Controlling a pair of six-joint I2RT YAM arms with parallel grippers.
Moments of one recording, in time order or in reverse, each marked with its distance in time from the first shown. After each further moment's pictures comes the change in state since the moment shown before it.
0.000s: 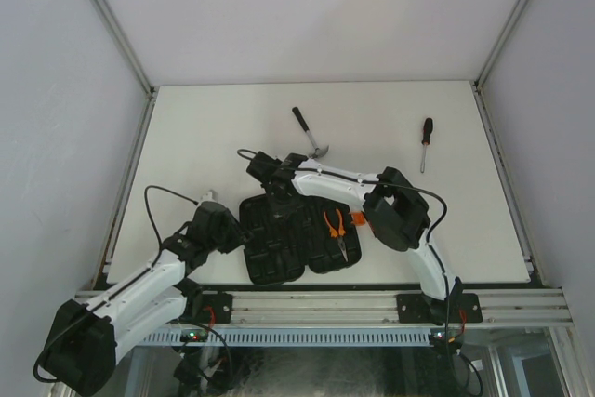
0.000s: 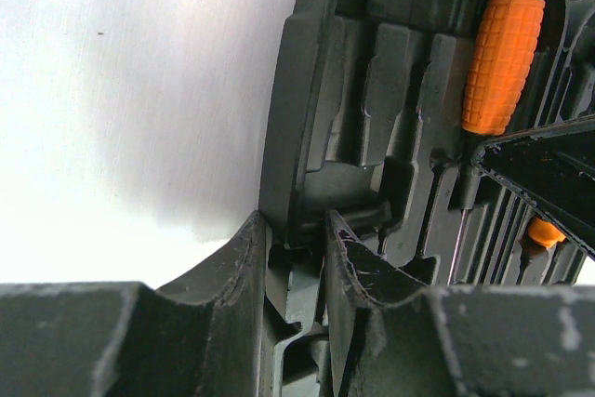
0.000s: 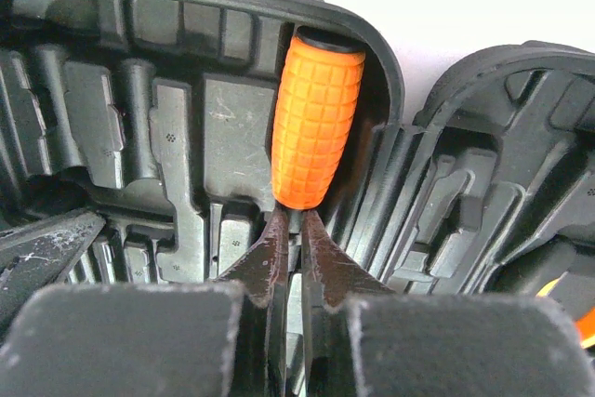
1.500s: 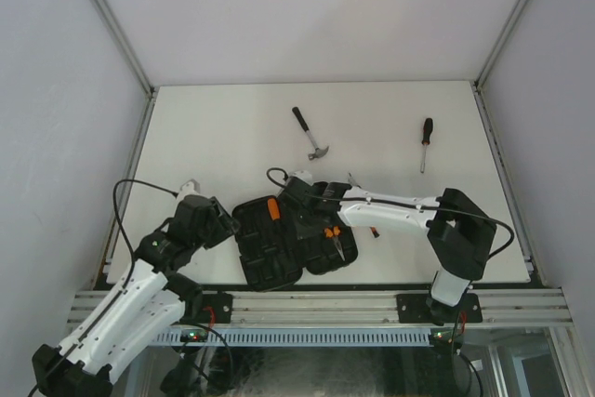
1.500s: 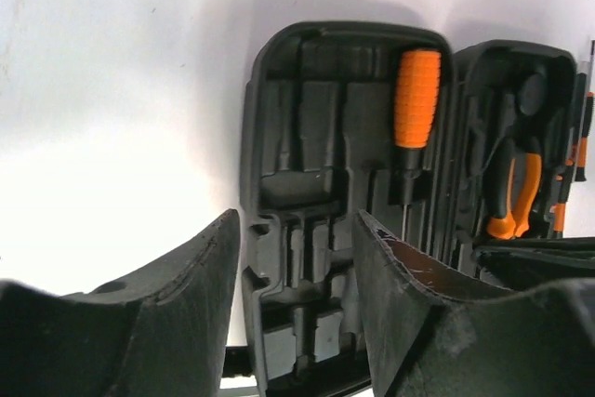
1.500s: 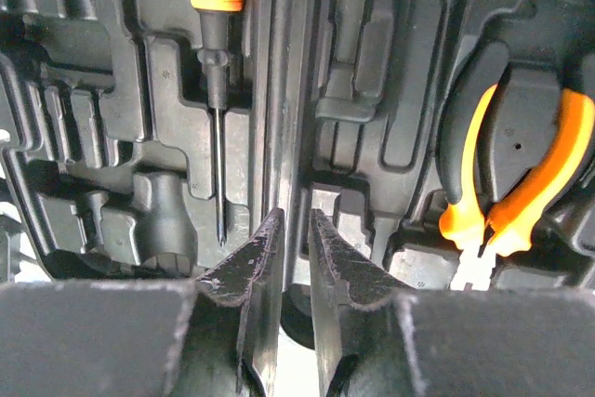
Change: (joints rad) left arm -0.006 -0.226 0.222 -0.428 -0.159 0.043; right arm 0.074 -0.481 -0.517 0.263 0.045 0.068
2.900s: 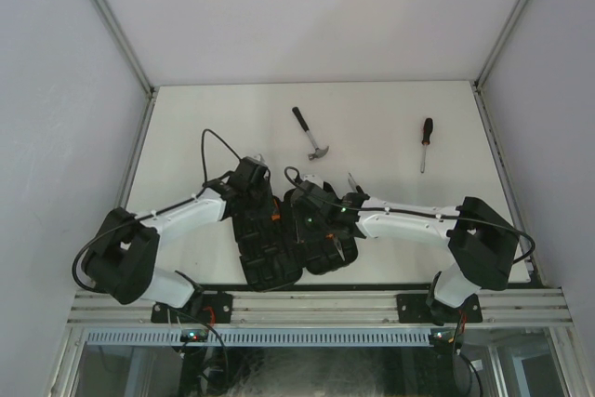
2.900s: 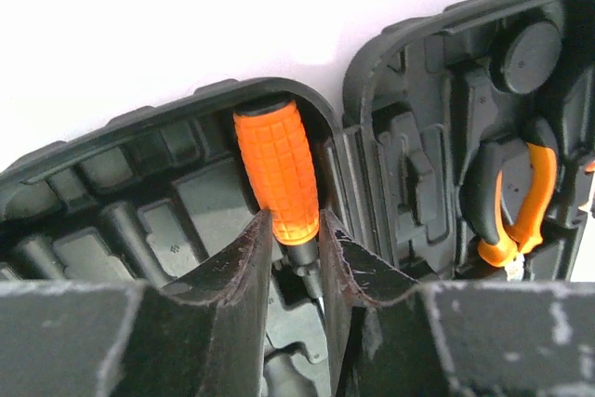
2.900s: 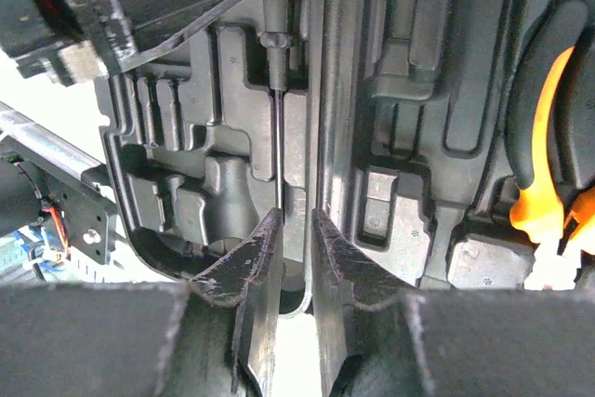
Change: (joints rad) left arm -0.119 0.800 0.285 0.358 0.179 0.164; right arm 0.000 -0.143 -0.202 0.227 -0.089 0.146
